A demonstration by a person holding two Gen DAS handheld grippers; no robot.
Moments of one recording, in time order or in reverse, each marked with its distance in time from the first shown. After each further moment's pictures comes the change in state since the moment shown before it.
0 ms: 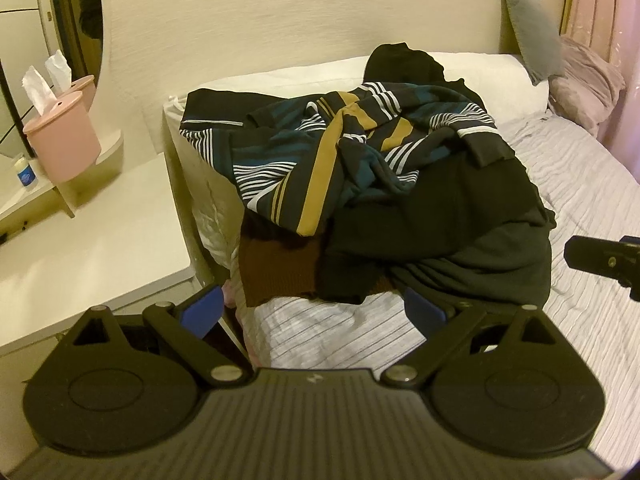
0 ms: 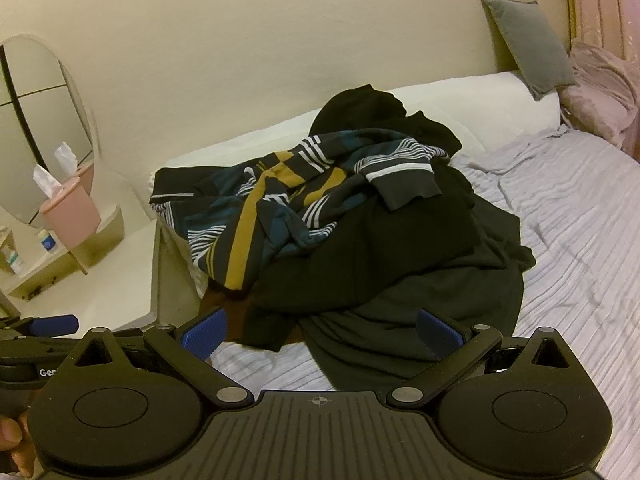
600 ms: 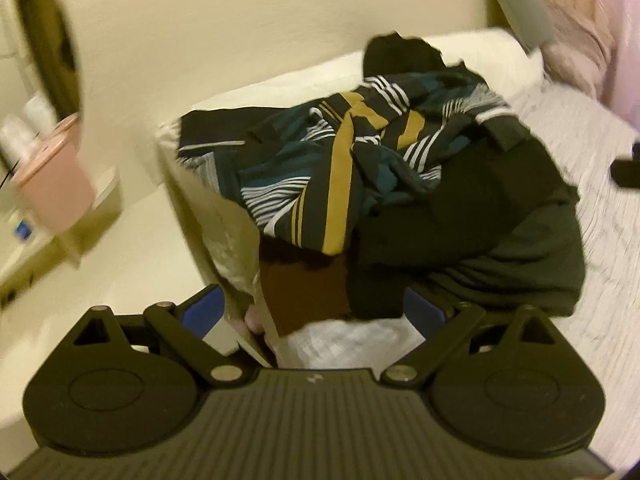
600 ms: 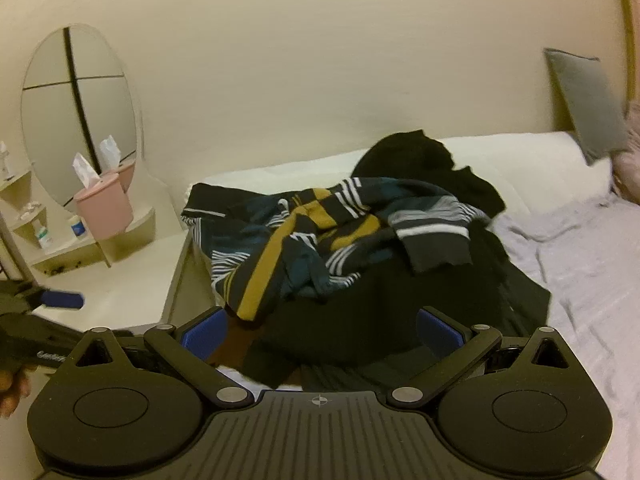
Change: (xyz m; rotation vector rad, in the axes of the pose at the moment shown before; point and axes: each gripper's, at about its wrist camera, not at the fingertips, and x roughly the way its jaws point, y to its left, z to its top) left arm 0.059 0.031 0.030 0.202 -0.012 0.000; right arm 0.027 -0.018 0.034 -0.186 -0.083 0.138
